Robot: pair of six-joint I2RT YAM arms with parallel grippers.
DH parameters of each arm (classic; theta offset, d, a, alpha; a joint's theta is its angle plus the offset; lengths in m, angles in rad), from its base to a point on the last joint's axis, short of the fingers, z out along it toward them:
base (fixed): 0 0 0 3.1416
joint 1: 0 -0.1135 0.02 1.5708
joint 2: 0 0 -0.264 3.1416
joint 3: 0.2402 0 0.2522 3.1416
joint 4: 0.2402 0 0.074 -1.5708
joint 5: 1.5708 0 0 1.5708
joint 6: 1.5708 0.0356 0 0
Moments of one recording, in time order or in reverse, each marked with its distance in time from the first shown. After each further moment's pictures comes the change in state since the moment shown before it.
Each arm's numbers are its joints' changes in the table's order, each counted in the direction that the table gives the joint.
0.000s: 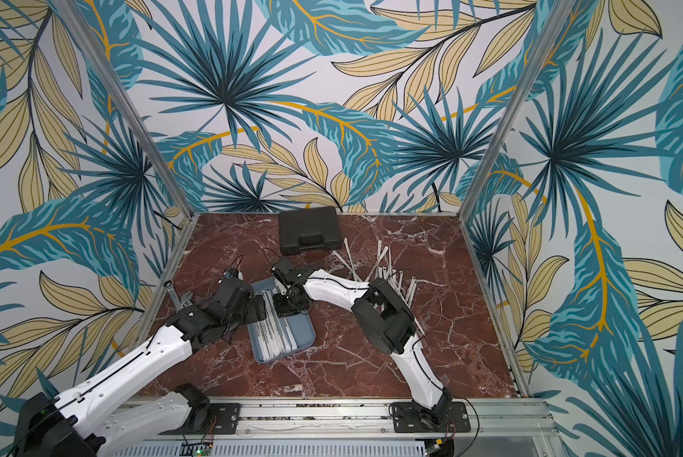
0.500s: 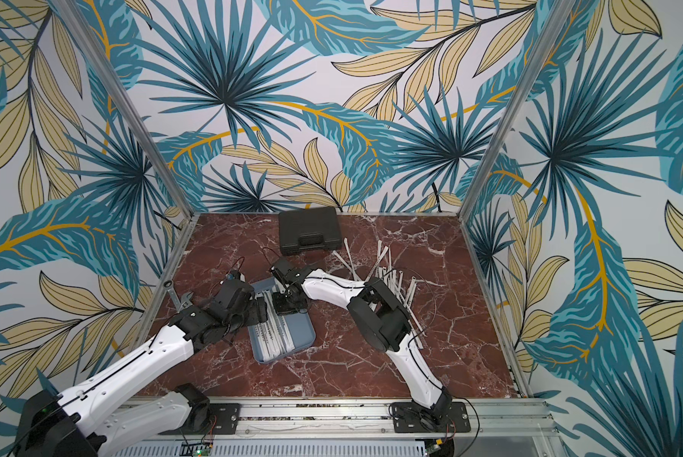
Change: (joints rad) left arm 0.000 0.003 -0.008 -0.004 0.029 -0.011; right arm 0.007 0.038 0.030 -0.024 0.015 0.021
